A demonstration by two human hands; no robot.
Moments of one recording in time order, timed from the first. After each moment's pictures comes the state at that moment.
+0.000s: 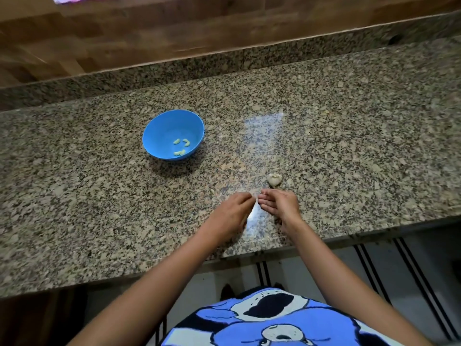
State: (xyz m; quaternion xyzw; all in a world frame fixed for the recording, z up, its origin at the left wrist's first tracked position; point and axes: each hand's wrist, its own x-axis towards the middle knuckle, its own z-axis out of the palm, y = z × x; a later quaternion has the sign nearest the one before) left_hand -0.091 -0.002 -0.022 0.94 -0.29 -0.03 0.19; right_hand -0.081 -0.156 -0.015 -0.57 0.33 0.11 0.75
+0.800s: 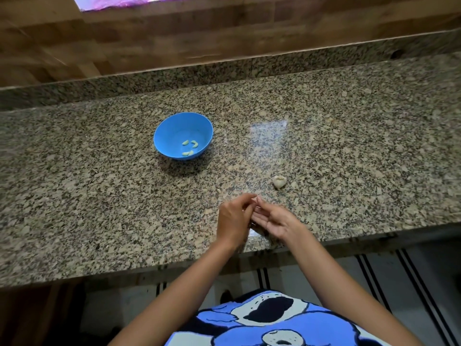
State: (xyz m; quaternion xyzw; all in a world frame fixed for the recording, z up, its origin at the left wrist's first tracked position) left_hand -0.117 -0.023 -0.007 0.90 -0.01 0.02 0.44; right_hand -0.101 -0.141 0.008 -0.42 0.34 0.27 0.80
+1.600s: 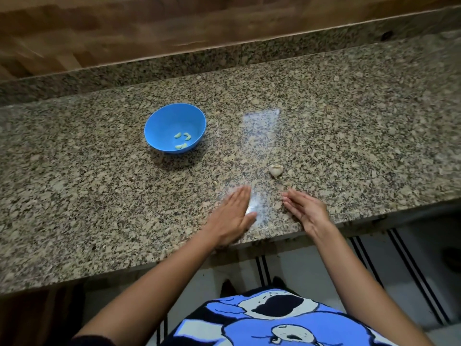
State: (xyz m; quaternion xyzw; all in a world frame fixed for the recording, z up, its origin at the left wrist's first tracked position) left_hand -0.114 0.010 -0.037 0.94 -0.28 -0.15 0.16; right_hand -0.126 -0.195 0.005 -0.44 0.39 0.08 0.80
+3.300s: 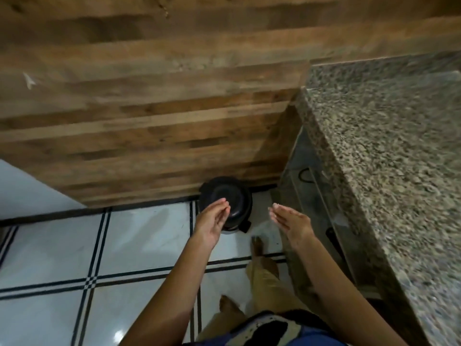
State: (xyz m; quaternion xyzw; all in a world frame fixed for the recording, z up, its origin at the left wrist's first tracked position) left_hand -0.534 0.367 -0.040 -0.01 -0.52 -0.50 -0.69; right_hand -0.347 0.350 -0.021 -0.58 -0.11 0.64 0.49
